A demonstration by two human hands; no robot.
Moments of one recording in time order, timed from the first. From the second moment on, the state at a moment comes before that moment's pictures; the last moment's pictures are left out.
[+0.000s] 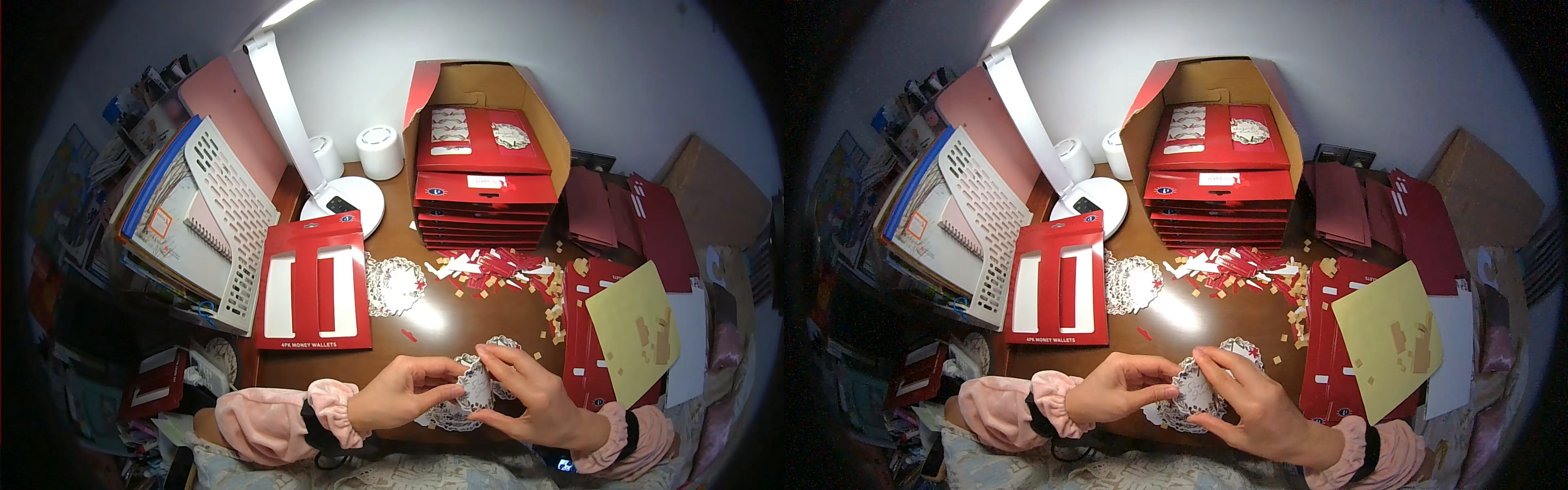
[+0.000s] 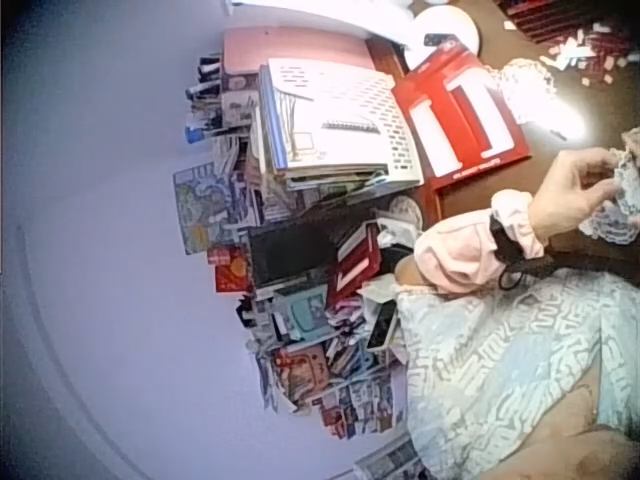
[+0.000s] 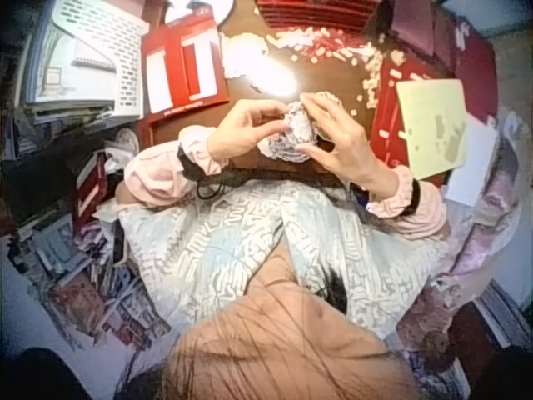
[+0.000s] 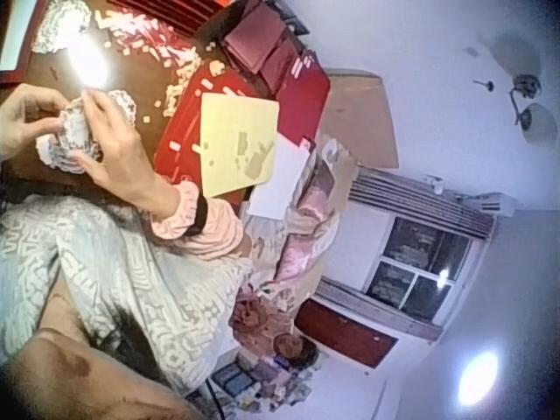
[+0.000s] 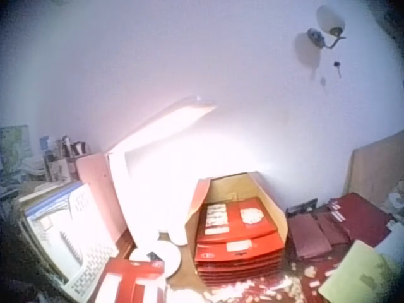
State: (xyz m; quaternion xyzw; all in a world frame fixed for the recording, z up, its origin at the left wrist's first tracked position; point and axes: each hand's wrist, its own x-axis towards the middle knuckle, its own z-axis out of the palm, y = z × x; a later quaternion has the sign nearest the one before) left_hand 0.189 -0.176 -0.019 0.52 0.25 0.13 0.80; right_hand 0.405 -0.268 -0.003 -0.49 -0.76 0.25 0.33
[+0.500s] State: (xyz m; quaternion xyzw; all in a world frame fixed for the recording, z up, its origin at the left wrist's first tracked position) left_hand 0.190 -0.181 -0.012 0.53 0.22 0.14 0.81; right_hand 0.409 -0.271 0.004 -0.46 -0.75 0.27 0.38
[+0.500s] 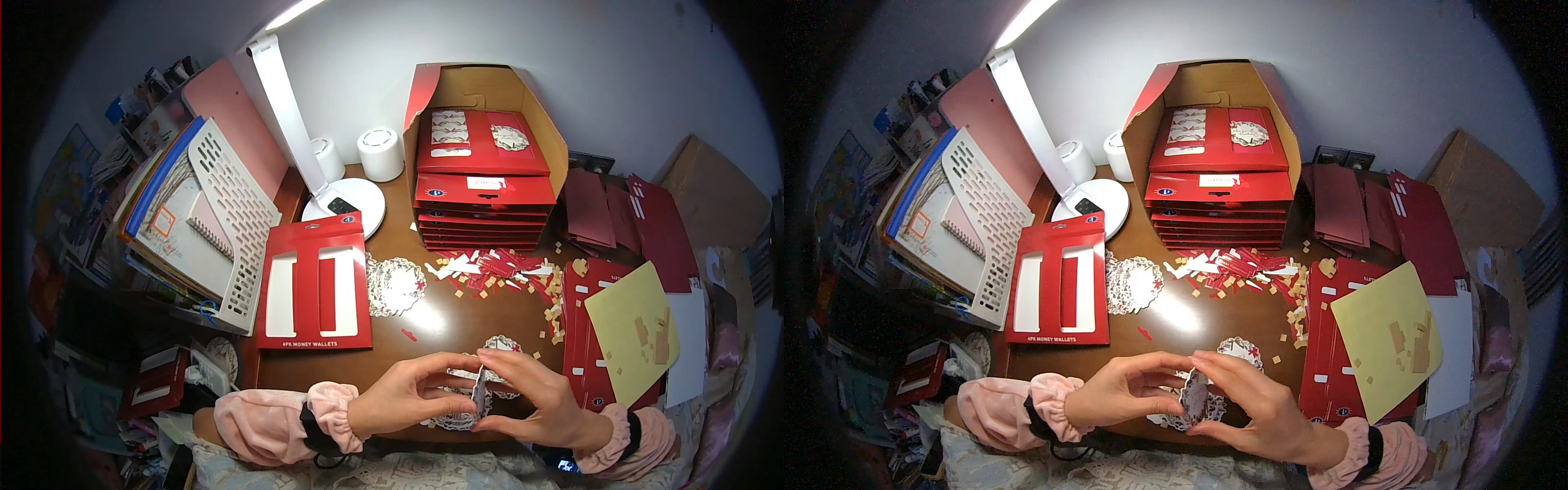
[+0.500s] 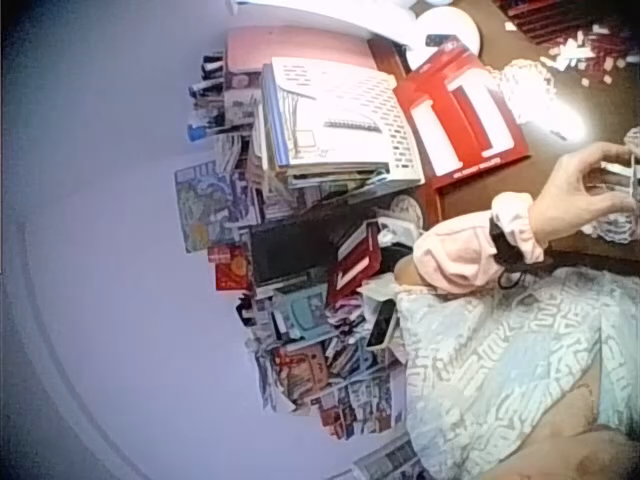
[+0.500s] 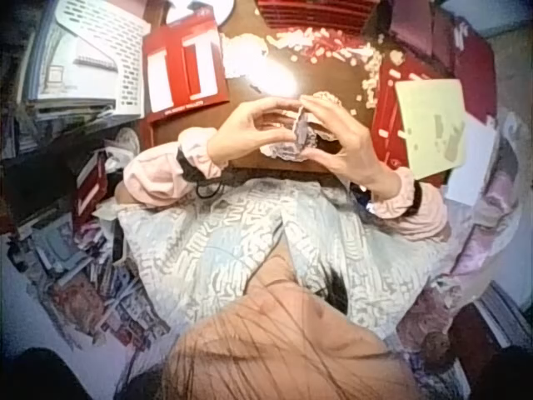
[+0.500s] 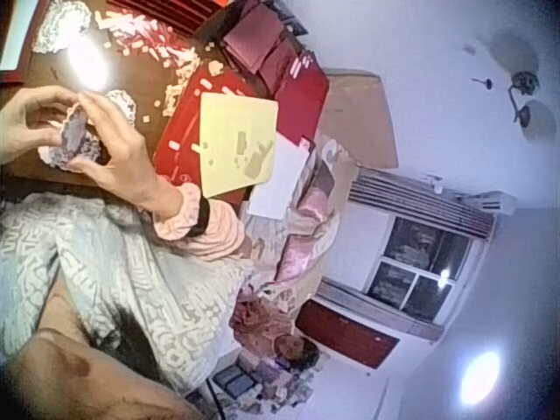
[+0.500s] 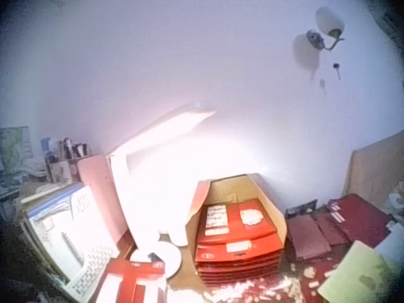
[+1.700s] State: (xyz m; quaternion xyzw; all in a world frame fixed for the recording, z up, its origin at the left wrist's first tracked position) left_hand 0.192 -0.191 -0.009 0.57 0.29 0.14 0.76; right_hand 0.405 -0.275 0.014 -0.51 -0.79 0.21 0.28
